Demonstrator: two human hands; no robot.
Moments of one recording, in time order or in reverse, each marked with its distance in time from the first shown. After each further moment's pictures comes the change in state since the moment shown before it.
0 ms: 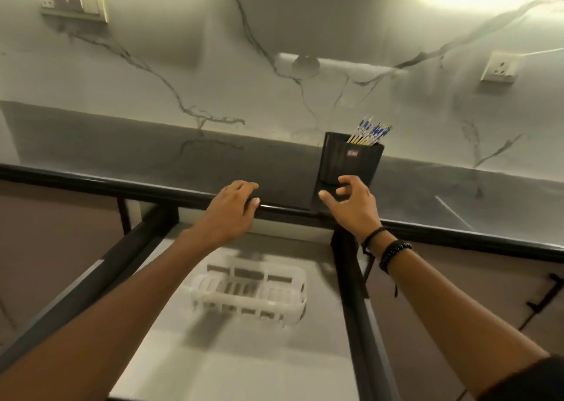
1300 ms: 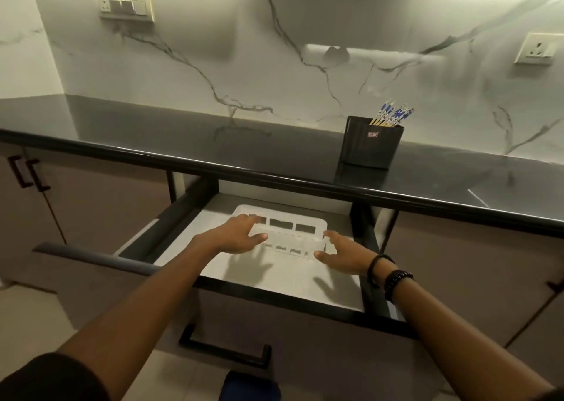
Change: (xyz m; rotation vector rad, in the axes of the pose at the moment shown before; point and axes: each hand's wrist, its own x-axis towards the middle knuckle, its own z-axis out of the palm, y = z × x) left_hand -0.095 -0.035 0.013 0.105 -0.540 -0.244; right_hand -0.122 0.008 0.018 -0.359 -0.817 0.049
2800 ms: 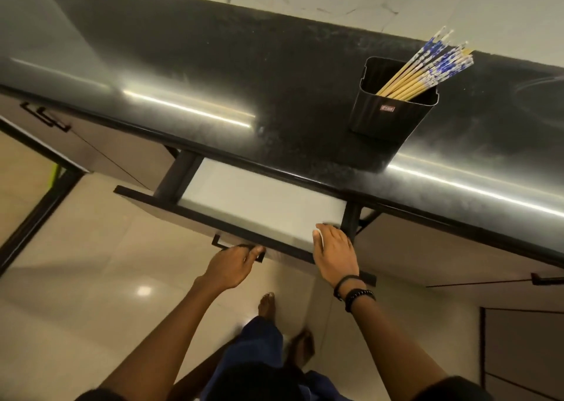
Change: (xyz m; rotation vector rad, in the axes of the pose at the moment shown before) left_hand -0.035 0.098 -0.012 -0.197 -0.324 -0.424; right_hand 0.021 0.046 -0.051 0.137 -0.020 0.065
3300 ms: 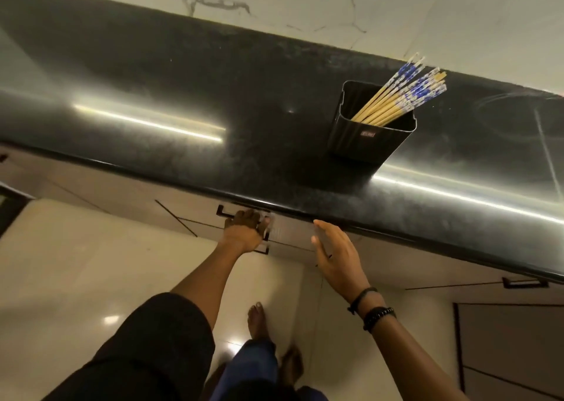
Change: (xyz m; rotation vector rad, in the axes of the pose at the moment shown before) left_hand 0.165 0.037 -0.024 0.221 -0.015 0.015; right_hand 0.024 -0.015 -0.060 0.205 0.148 -0.105
